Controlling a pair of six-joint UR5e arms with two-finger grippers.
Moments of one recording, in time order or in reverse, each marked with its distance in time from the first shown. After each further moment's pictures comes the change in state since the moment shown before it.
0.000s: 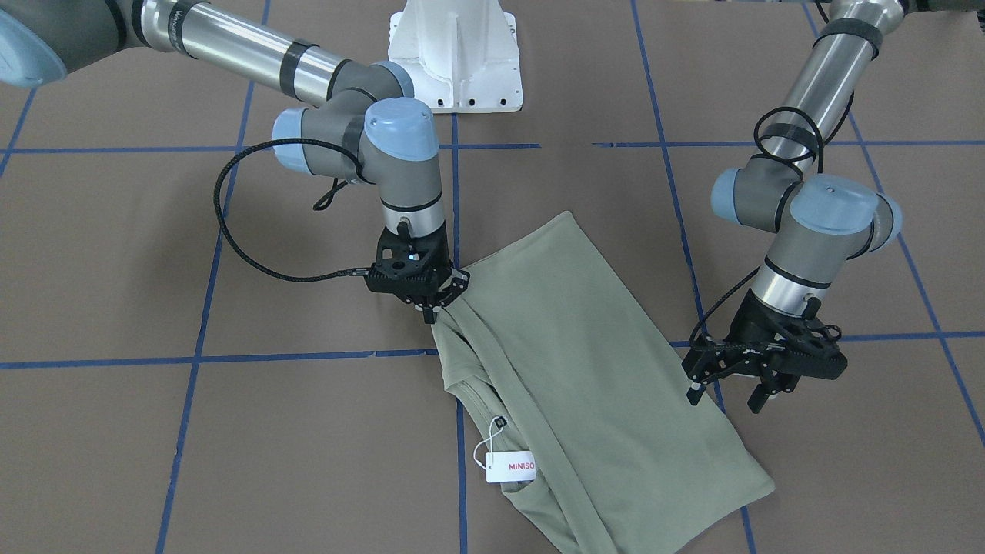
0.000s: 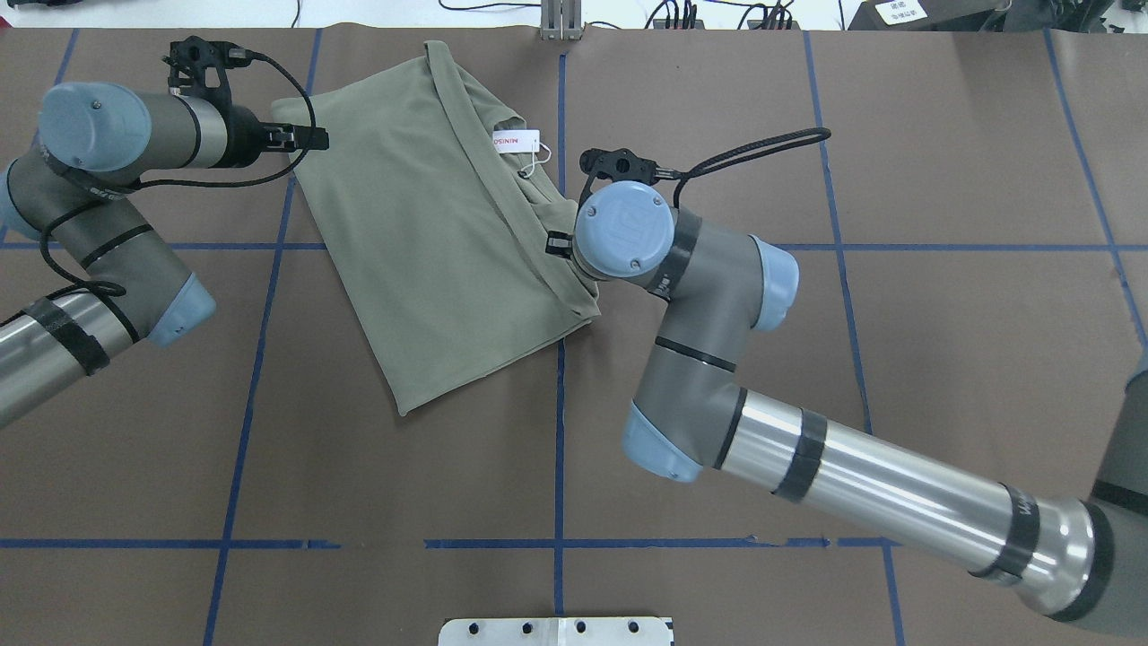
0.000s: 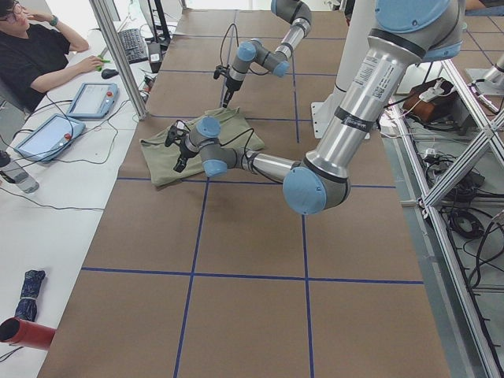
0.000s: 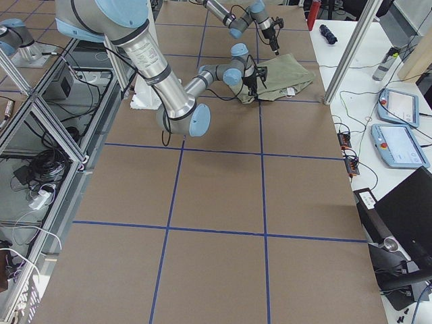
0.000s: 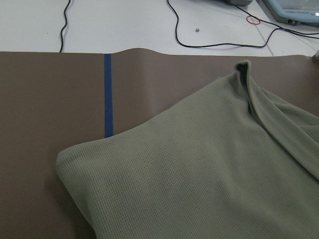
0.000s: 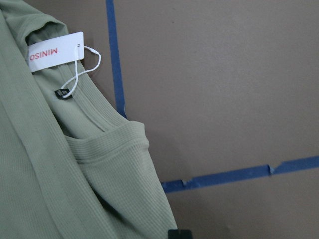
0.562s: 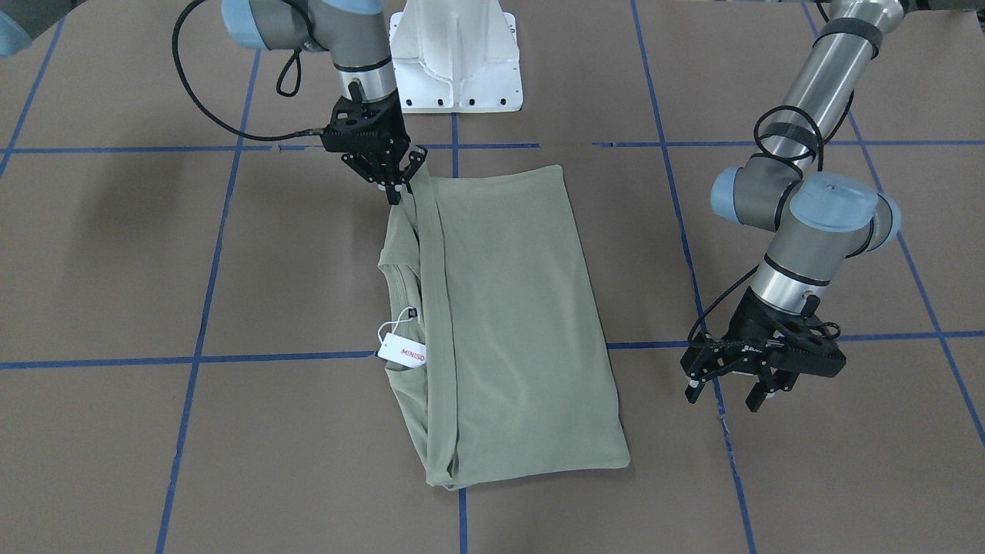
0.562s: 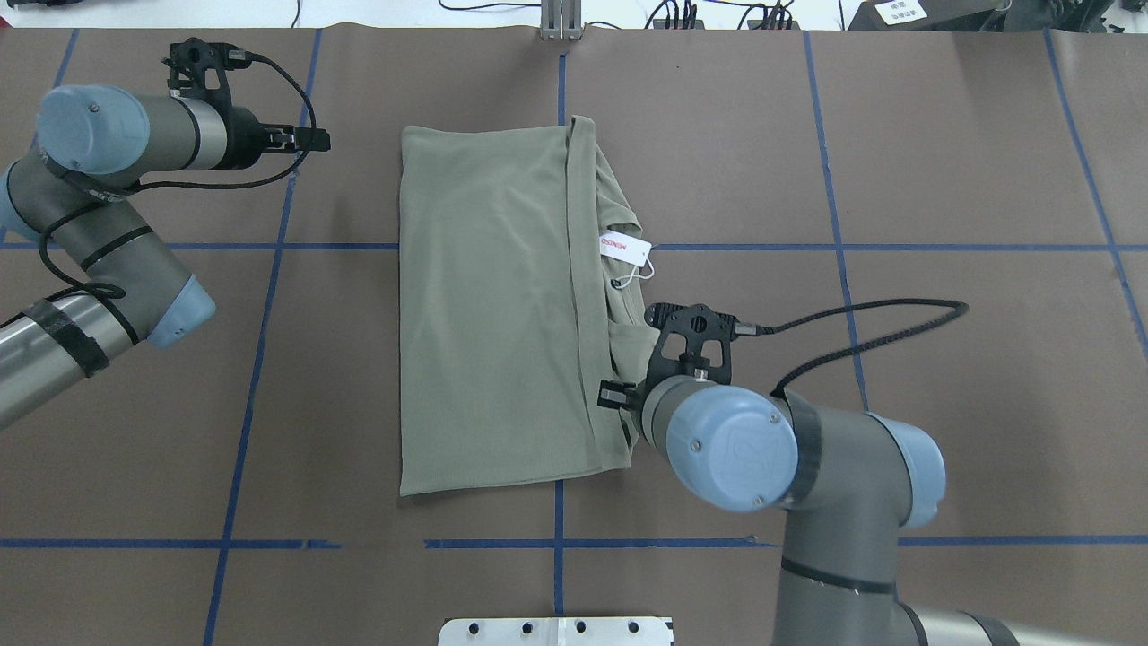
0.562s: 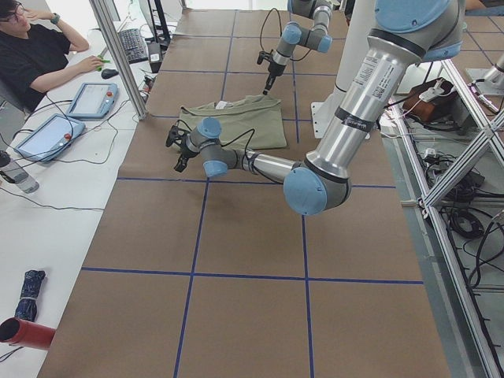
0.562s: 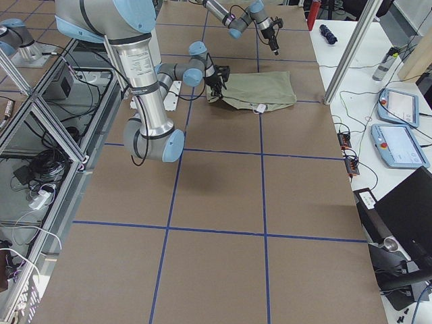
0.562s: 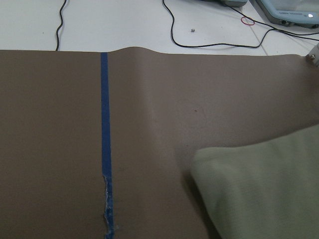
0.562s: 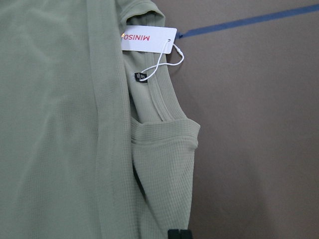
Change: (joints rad) left arm 0.002 0.001 -0.003 -0.008 0.000 -0.001; right arm -0.267 -0.303 0.511 -0.214 -0.194 0.158
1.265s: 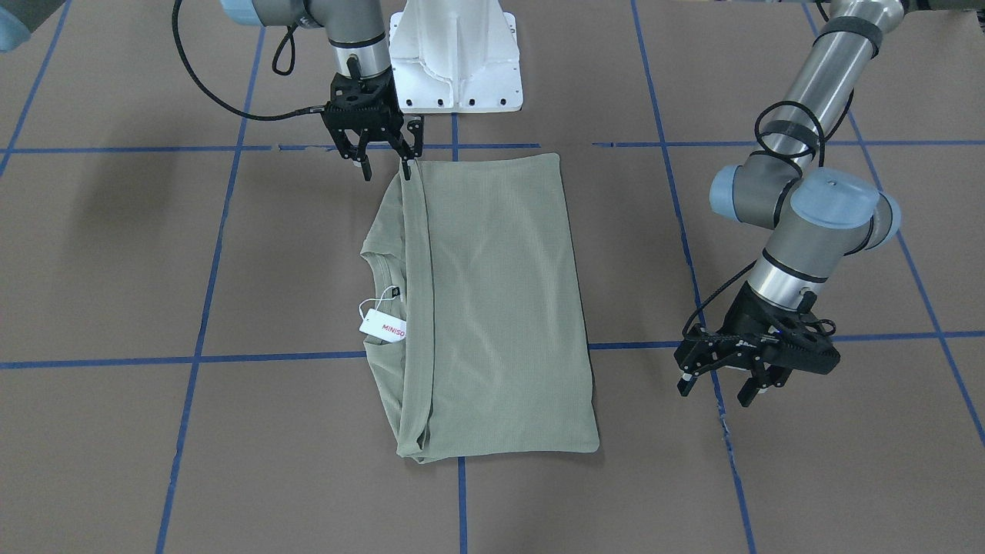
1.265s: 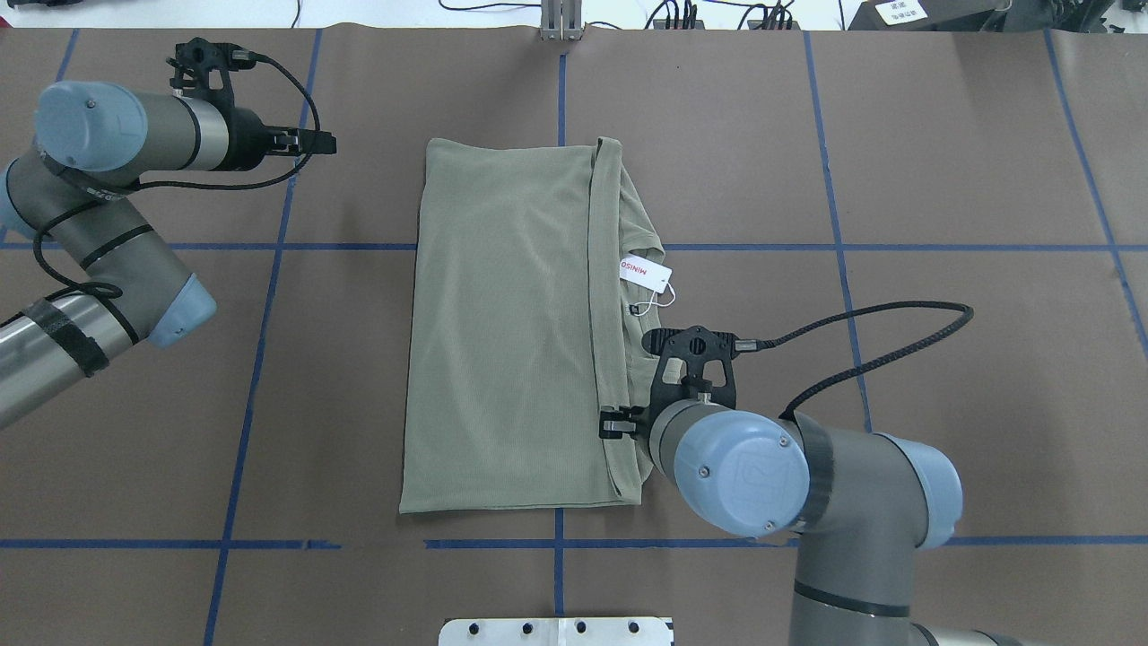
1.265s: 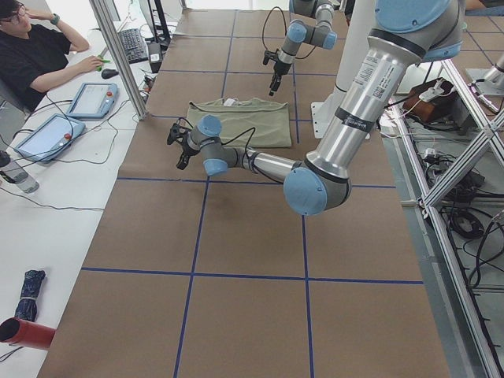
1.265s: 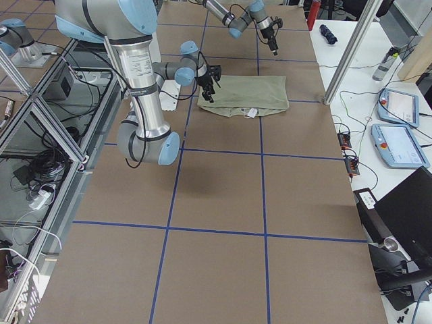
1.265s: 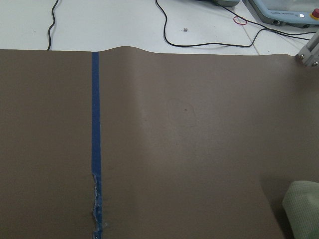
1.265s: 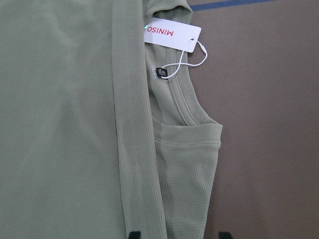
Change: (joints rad) left arm -0.001 0.001 -0.019 0.002 -0.050 0.000; right arm 0.029 0.036 -0.030 -0.027 0.066 -0.153
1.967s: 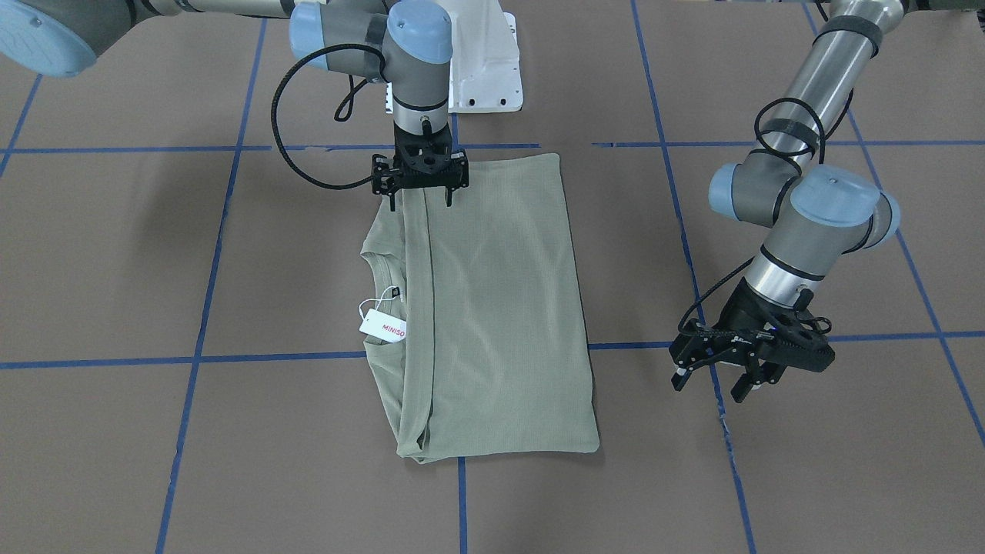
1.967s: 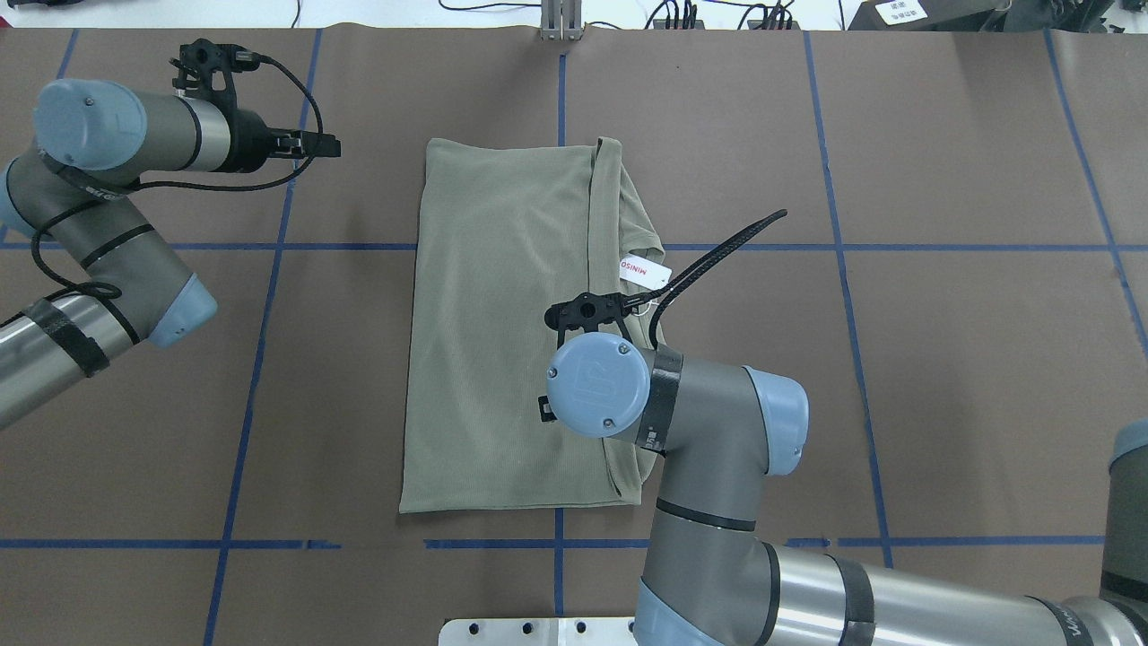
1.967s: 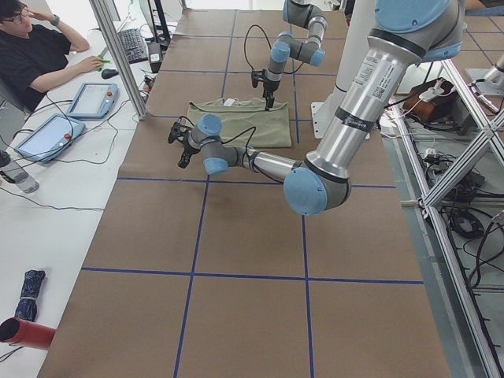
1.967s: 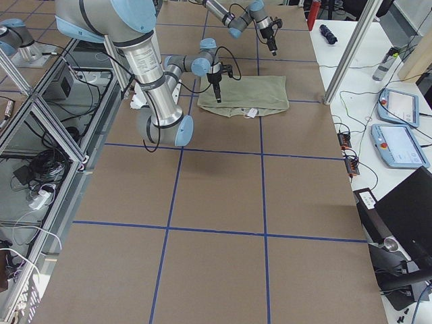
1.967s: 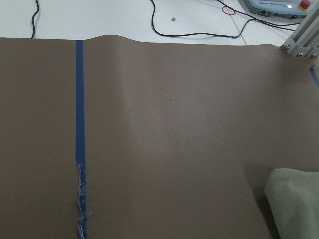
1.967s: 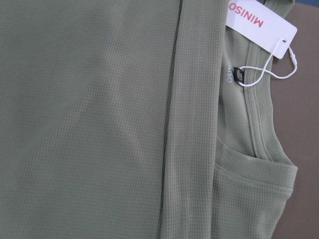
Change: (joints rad) left arm 0.001 0.000 -0.007 0.001 -0.014 0.000; right arm 0.048 0.221 -0.258 -0.146 0.140 -0.245
